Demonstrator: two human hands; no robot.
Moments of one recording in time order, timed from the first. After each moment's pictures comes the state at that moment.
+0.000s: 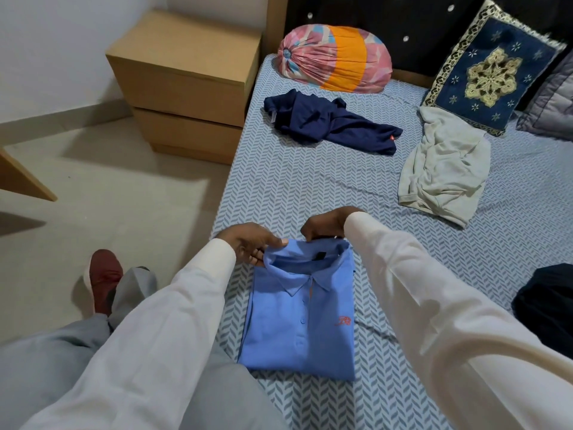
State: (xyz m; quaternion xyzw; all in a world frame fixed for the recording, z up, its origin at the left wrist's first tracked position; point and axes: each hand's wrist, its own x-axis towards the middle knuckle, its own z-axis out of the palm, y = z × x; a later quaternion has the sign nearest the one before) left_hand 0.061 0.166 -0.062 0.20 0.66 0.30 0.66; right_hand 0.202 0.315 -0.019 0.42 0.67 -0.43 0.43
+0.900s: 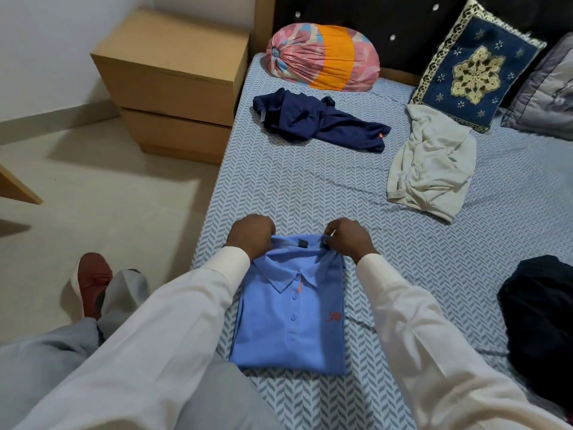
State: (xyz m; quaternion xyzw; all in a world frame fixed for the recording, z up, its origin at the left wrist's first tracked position) left_hand 0.082 0.183 -0.066 0.59 0.79 0.03 0.19; right_hand 0.285 0.317 -0.072 0.52 0.82 -0.21 0.08
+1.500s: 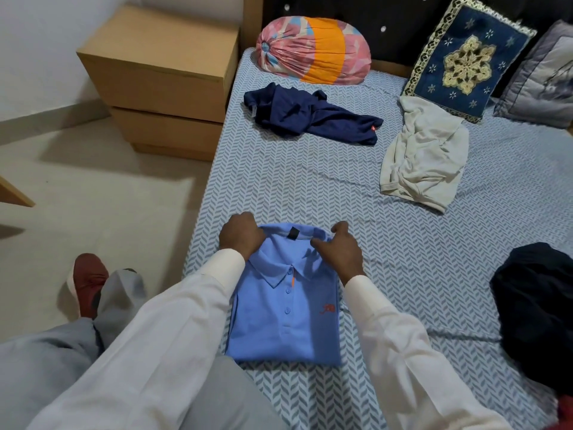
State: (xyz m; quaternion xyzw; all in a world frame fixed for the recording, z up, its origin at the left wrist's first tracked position) left_hand 0.086 0.182 -0.090 0.41 0.87 0.15 0.24; right_hand 0.301 0.267 -0.092 0.63 0.71 -0.31 -0.06
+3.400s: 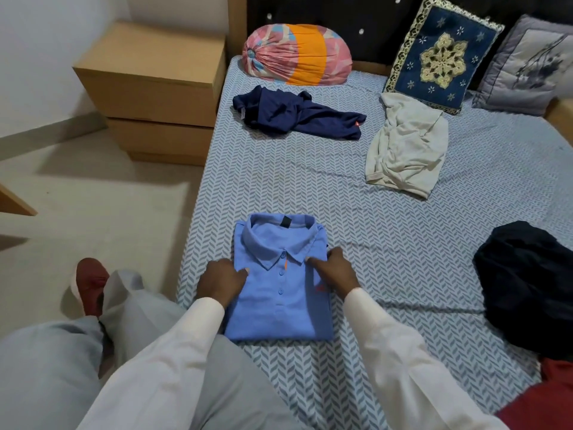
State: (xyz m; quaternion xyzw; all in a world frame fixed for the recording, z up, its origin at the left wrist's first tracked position) left_hand 0.128 0.071 -0.112 0.35 0.88 0.12 0.29; right_hand 0.352 0.210 -0.105 0.65 0.60 -0.46 -0.05
